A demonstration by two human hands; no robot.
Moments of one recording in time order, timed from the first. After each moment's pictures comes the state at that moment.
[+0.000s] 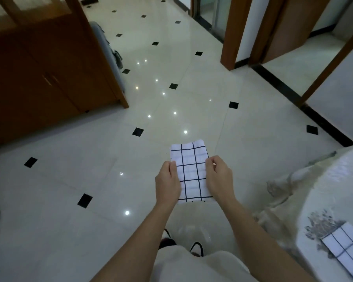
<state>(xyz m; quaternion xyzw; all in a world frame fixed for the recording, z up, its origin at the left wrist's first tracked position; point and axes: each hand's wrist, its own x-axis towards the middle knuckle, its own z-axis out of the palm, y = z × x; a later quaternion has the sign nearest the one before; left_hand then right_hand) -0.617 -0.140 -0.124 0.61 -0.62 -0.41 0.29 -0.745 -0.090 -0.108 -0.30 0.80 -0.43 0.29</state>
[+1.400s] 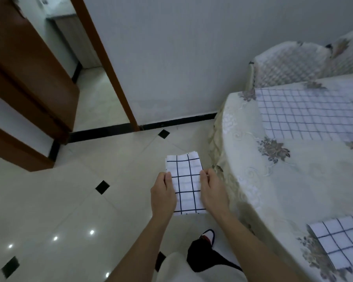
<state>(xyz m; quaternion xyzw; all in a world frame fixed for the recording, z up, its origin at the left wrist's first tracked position) -1.177 -0.323 -0.124 0.13 -0.86 -0.49 0.00 -1.159 -0.186 -0.121 0.19 0.84 -0.51 -0.03</state>
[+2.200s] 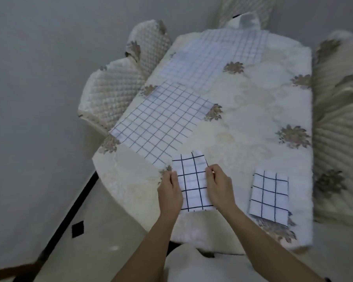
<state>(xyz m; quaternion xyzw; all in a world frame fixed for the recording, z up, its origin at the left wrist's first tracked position) -1.317 0.009 -0.140 -0.30 -0.81 -0.42 -0.26 -1.190 0.073 -0.145 0.57 0.65 -0.44 -0.26</state>
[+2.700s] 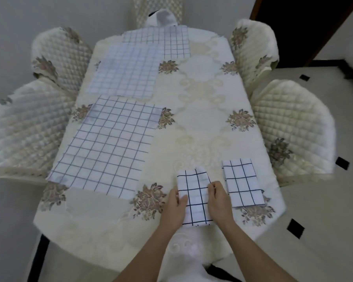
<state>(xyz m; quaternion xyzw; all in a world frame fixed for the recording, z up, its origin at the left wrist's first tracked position) -1.311 0.056 -0.191 -0.45 -0.68 -0.22 -0.53 -1.162 0.063 -0.194 0.76 0.48 -0.35 -0.26</state>
